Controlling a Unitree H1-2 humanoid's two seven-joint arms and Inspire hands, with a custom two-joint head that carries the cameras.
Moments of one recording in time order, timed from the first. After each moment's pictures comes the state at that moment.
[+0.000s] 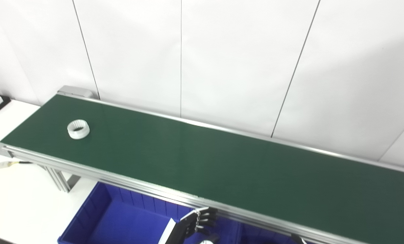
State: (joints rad) left arm 0.29 -0.06 -0.14 0.08 0.19 -0.40 0.03; right arm 0.22 -0.05 0.19 0.07 -0.18 -0.29 -0.01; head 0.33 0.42
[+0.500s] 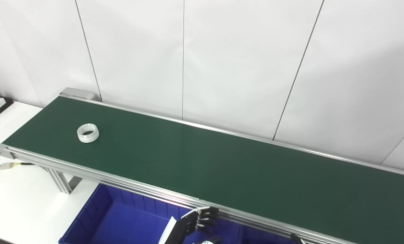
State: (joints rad) left arm 0.27 -0.05 -0.12 0.08 0.19 -0.41 0.03; right arm 0.20 -0.03 0.19 0.10 -0.19 -0.30 -0.02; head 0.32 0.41
